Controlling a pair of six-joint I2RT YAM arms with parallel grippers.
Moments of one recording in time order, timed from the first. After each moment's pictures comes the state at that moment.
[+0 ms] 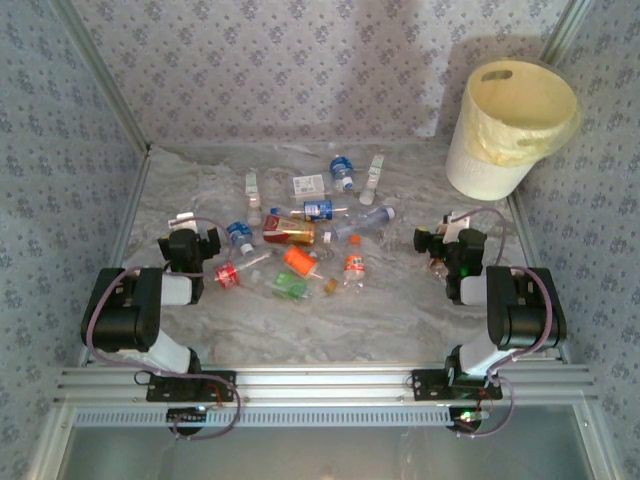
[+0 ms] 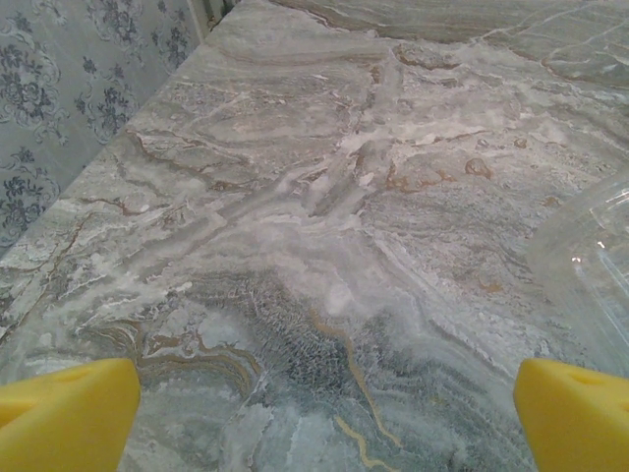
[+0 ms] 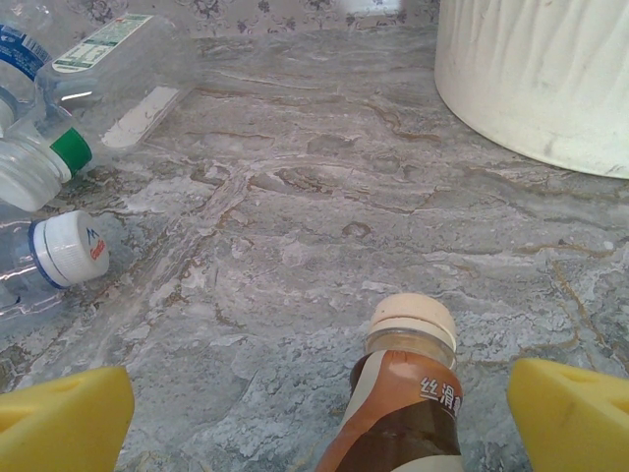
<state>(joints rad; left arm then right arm) -0.03 1.53 0.38 0.72 -0.29 -0.07 -0.06 1.54 0.35 0.80 -0.12 0.01</state>
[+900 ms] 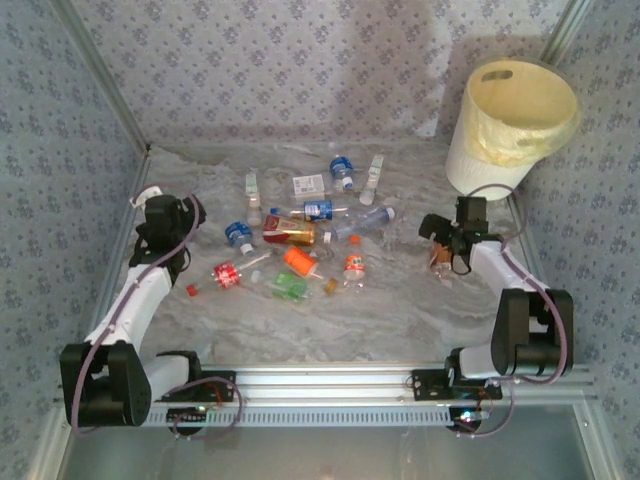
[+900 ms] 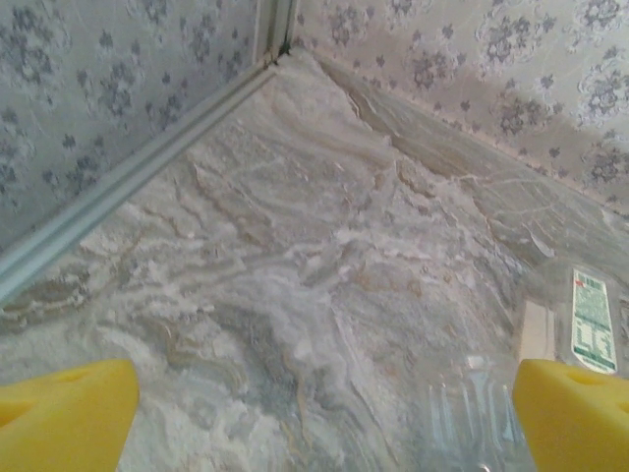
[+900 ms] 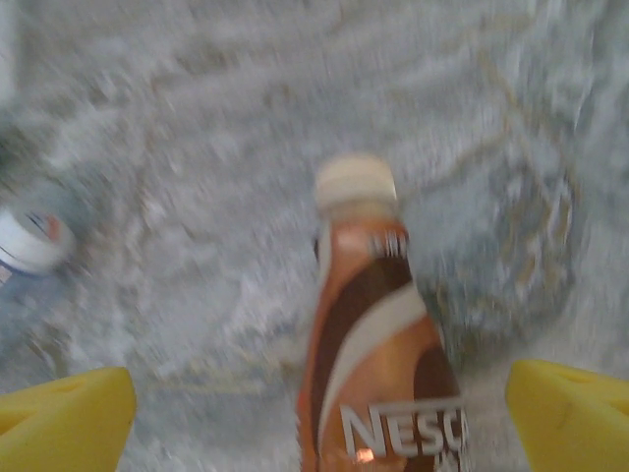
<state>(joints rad) -0.02 1.13 0.73 -0.12 -0.30 -0.48 -0.02 1.40 0.78 -0.31 0.01 0.37</state>
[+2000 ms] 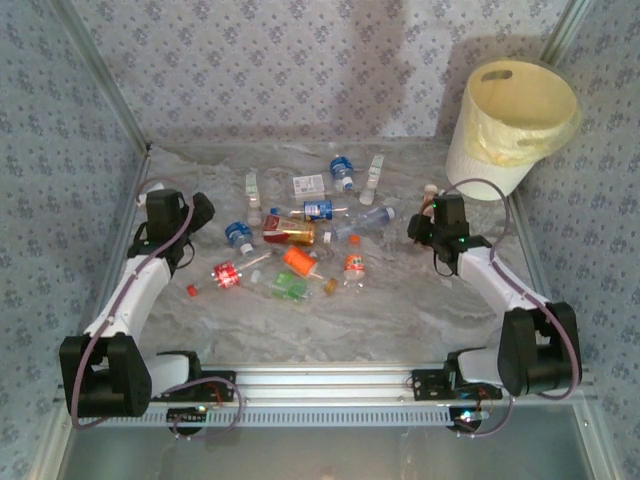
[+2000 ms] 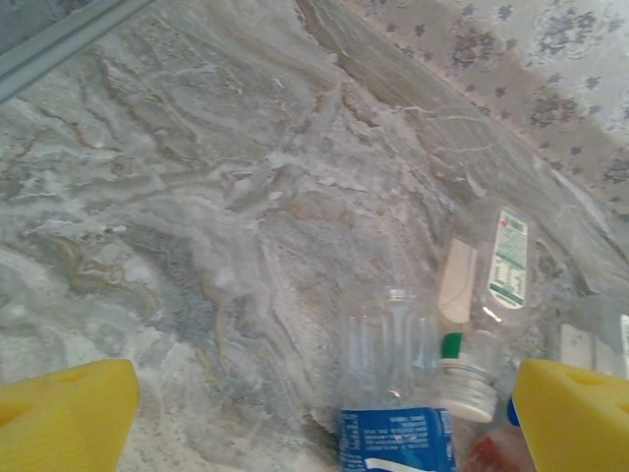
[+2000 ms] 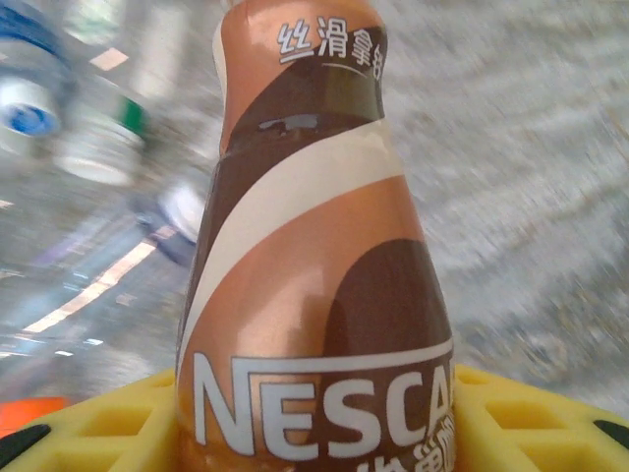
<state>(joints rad) -0.02 1.18 0.81 -0.24 -0.12 -0.61 0.17 1.29 0.78 -0.21 0.06 0.37</state>
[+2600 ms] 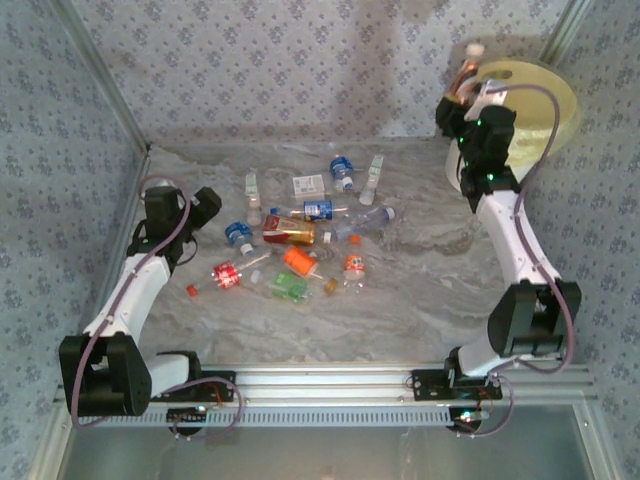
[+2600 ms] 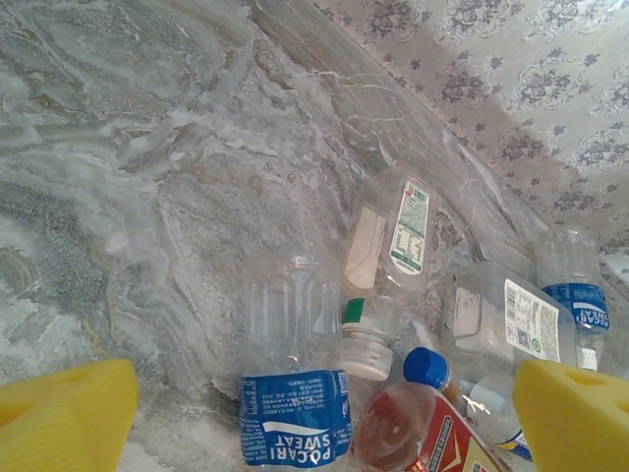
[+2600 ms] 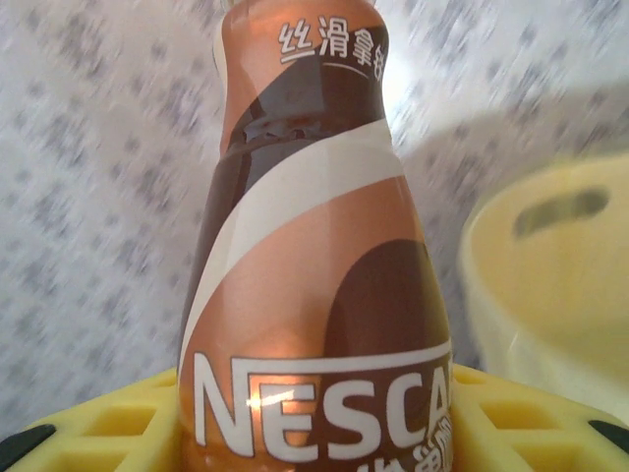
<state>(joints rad) -0.02 1.19 0.83 -0.22 0.04 -0.70 0.02 1.54 1.44 0.10 0.03 0.22</state>
